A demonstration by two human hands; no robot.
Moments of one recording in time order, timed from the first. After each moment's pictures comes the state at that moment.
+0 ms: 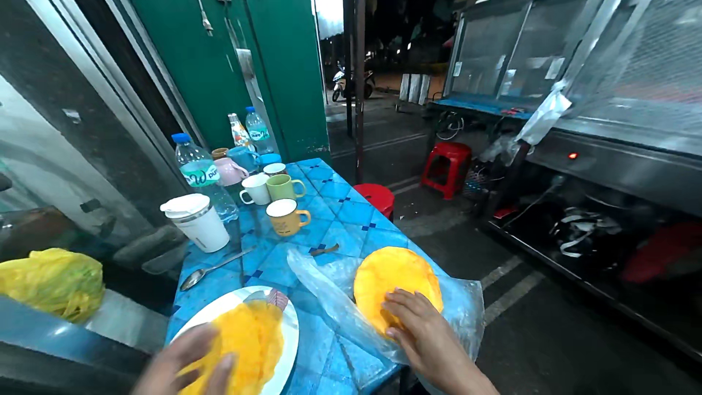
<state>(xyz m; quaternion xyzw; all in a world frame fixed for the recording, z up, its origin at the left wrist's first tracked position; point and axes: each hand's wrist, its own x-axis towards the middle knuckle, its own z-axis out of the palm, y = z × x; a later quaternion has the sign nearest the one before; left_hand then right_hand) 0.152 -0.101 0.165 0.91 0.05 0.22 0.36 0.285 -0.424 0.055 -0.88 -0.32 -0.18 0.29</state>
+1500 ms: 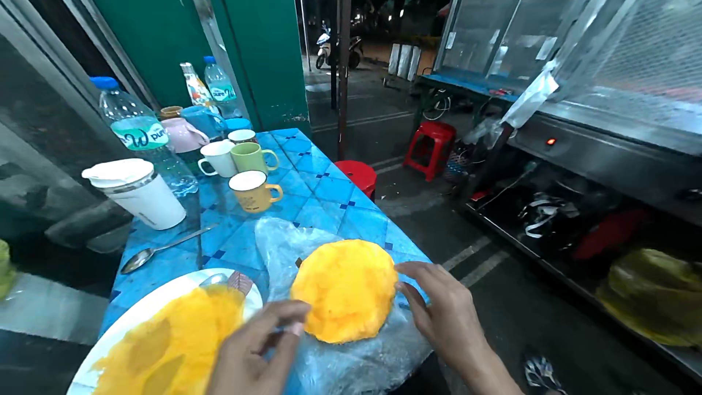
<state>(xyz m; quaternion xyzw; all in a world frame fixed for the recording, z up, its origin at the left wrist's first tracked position) 0.209 -0.171 0.123 0.85 -0.09 0.09 0.51 0.284 -0.453 0.099 -0.89 -0.22 -0.27 0.29</state>
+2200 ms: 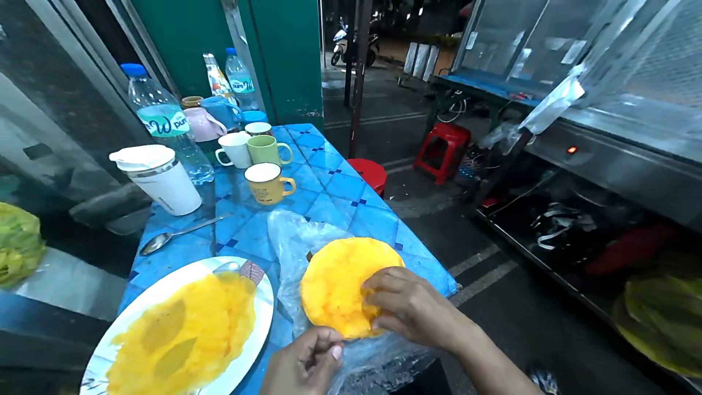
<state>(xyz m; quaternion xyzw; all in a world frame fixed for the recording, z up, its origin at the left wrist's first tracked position) 0.190 -0.205 0.084 0.79 0.01 -0.03 0.62 0.323 -0.442 0.086 -0.82 -0.51 -0.08 0.24</state>
